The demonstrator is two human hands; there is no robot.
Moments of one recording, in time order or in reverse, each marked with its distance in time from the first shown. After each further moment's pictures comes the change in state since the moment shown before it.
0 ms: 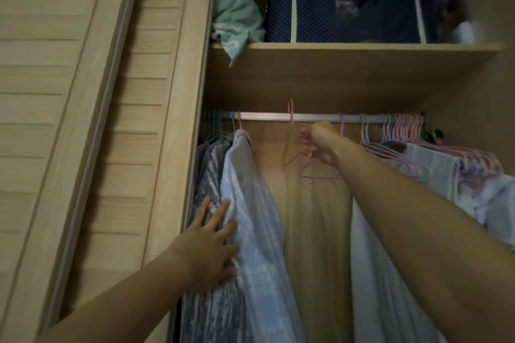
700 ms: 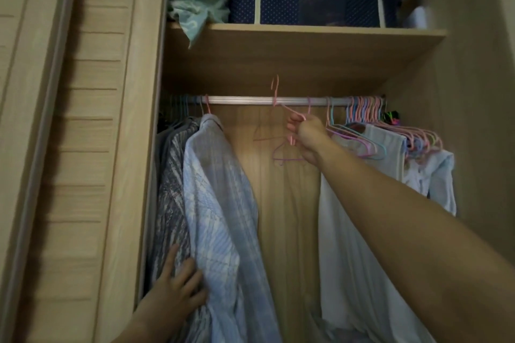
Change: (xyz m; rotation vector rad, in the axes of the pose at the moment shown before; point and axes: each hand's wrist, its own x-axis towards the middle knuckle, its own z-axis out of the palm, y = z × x) left_hand -0.008 0.085 0.109 0.142 0.155 -0.019; right_hand -0.029 0.024 -0.042 0.246 0.105 -0.095
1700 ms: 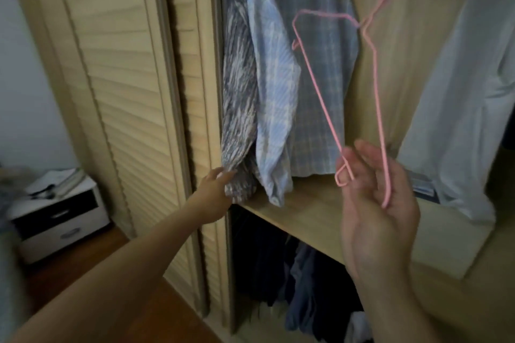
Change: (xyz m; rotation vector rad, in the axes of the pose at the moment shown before) left_hand -0.184 0.217 -0.178 -0.954 -0.568 -0.938; right_hand -0.410 0.099 -0.228 0.667 -0.117 0.234
